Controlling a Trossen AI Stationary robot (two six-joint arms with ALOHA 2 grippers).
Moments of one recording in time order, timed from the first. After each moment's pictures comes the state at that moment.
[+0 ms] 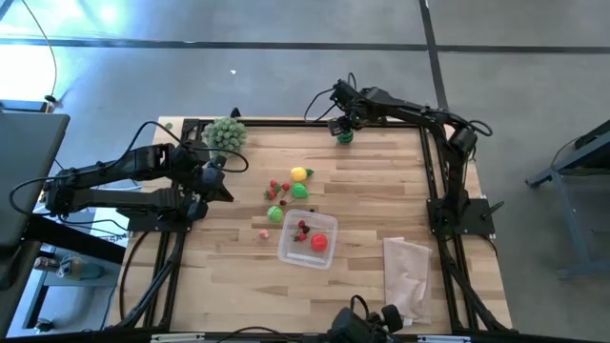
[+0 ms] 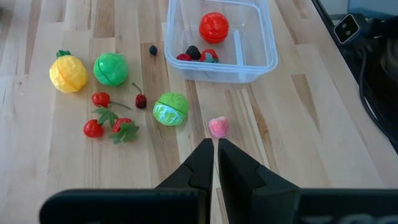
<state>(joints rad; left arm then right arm) 0.37 0.74 0.79 -0.91 0.37 0.26 -0.65 1.95 1.61 -0.90 0.20 0.52</state>
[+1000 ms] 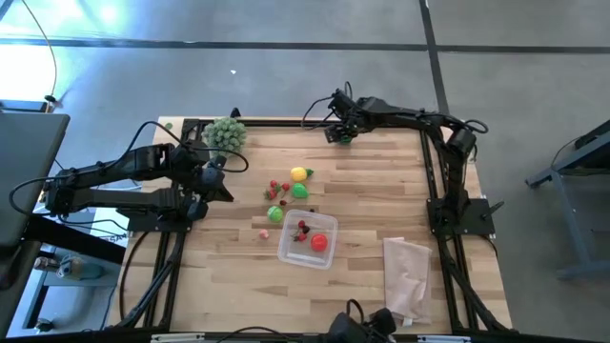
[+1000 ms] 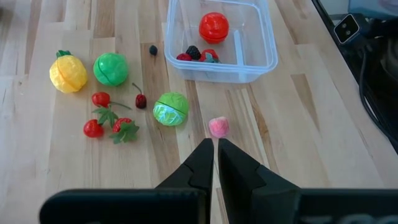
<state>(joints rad) 0.37 0.74 0.79 -0.91 0.37 0.26 -0.63 1.95 1.49 -0.74 0.17 0.54</state>
